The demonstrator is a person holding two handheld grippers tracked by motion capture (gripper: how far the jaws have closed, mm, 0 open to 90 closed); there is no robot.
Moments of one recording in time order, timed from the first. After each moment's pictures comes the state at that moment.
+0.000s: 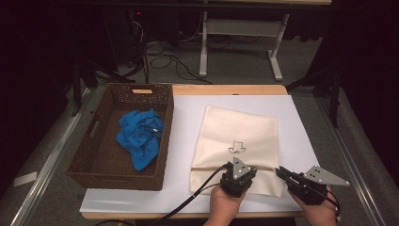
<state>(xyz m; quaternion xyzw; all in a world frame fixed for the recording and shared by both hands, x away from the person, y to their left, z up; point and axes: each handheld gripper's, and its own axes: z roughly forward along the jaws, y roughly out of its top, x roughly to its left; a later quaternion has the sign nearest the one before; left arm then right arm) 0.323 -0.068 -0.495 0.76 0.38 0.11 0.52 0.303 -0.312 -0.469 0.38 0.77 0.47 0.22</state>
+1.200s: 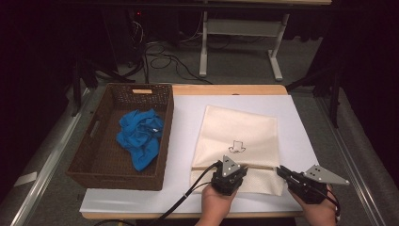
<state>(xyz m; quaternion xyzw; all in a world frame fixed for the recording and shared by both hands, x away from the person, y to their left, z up) 0.325 -0.043 -0.497 0.75 0.39 0.11 0.51 0.305 -0.313 -0.468 0.39 0.76 0.47 0.22</state>
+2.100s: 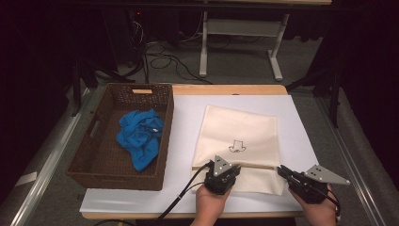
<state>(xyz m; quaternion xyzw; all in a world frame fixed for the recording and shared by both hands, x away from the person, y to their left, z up) 0.327 -0.019 -0.502 0.74 0.41 0.10 0.52 0.307 -0.317 -0.470 0.40 0.76 0.47 0.22</state>
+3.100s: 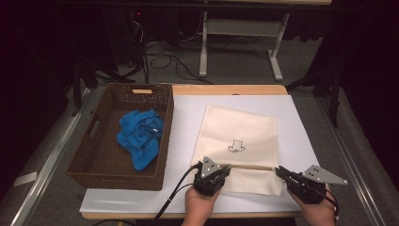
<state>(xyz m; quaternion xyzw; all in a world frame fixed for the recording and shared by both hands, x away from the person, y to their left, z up) 0.320 0.007 -0.504 0.74 0.42 0.11 0.52 0.305 -0.310 -0.471 0.39 0.77 0.46 0.22</state>
